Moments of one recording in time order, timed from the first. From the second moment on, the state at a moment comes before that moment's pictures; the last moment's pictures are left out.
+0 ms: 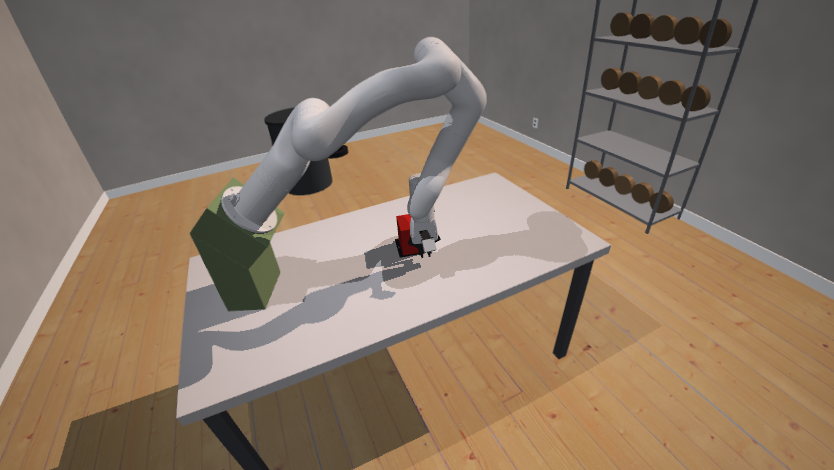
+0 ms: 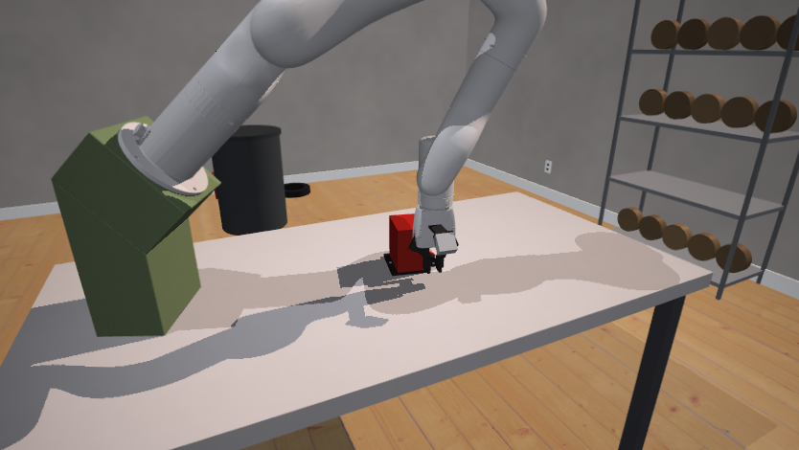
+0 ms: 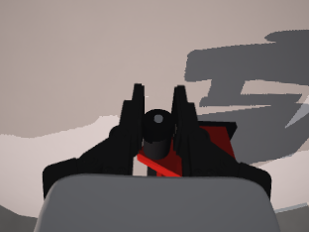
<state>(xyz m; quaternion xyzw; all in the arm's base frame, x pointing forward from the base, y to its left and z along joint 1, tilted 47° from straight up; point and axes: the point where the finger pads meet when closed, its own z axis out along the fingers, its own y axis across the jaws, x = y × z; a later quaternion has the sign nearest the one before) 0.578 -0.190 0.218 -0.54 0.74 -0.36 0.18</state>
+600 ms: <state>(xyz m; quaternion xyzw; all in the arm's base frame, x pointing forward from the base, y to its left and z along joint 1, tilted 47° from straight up) 0.572 -0.193 0.180 -0.54 0.74 -0.36 0.18</state>
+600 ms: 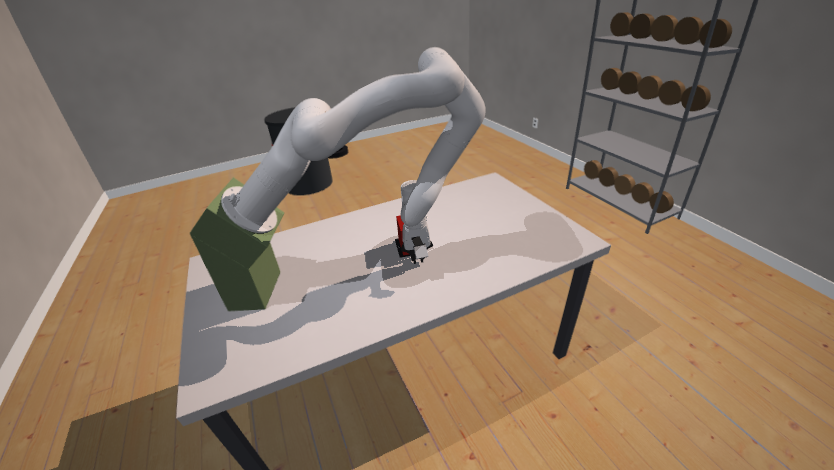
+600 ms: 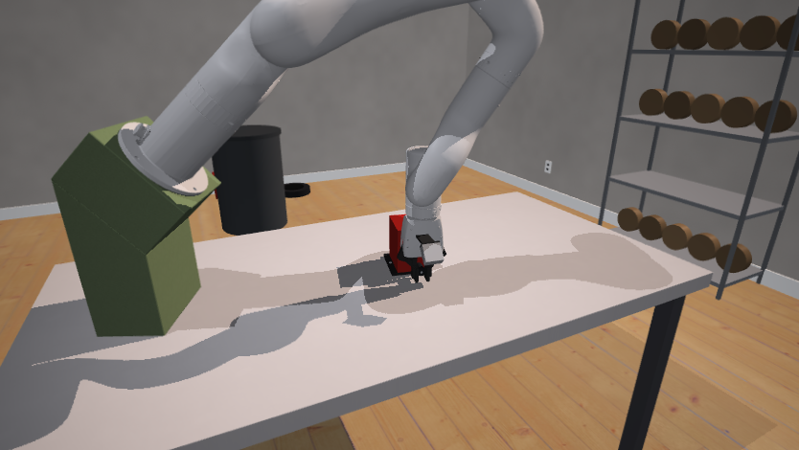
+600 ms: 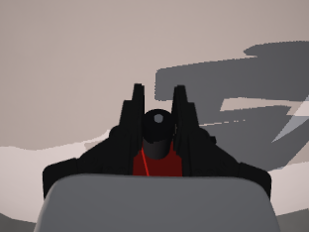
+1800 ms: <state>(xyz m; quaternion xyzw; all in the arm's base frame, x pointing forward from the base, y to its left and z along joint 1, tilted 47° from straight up) 0.563 -0.191 0.167 -0.54 0.74 -0.36 0.18</state>
